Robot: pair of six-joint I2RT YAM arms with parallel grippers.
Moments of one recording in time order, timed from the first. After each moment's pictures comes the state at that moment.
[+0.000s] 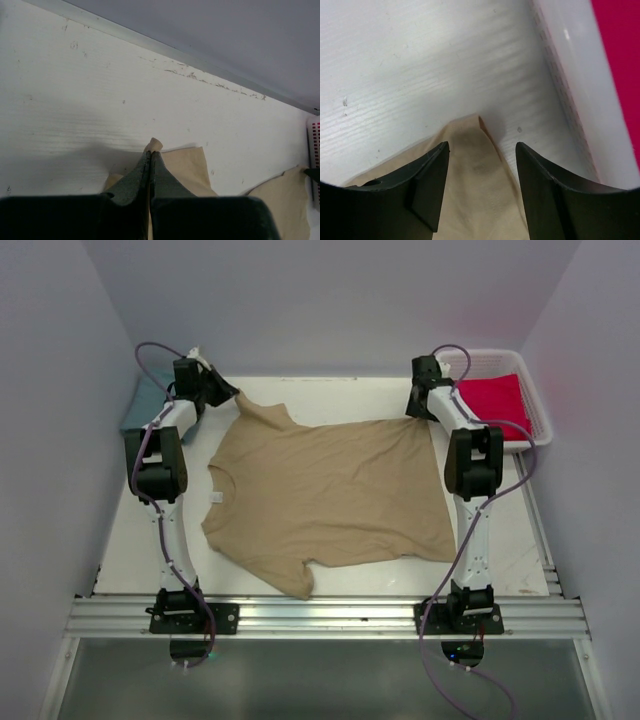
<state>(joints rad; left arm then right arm) 0.08 2.31 1.78 0.02 0.39 -0.55 0.10 2.41 2.08 -0.63 0.41 0.34</state>
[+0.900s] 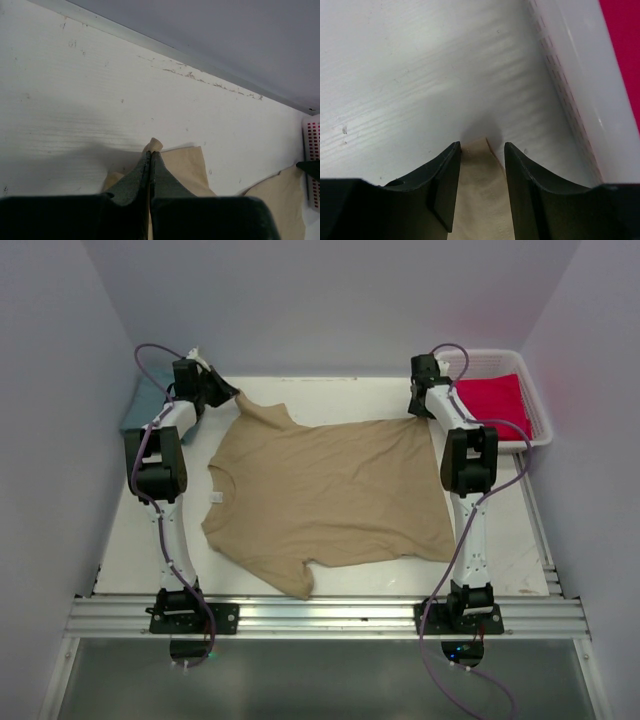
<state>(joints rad) 0.08 2.31 1.77 0.04 0.41 -0.57 0.10 2.50 2.20 -0.66 0.43 0.35</state>
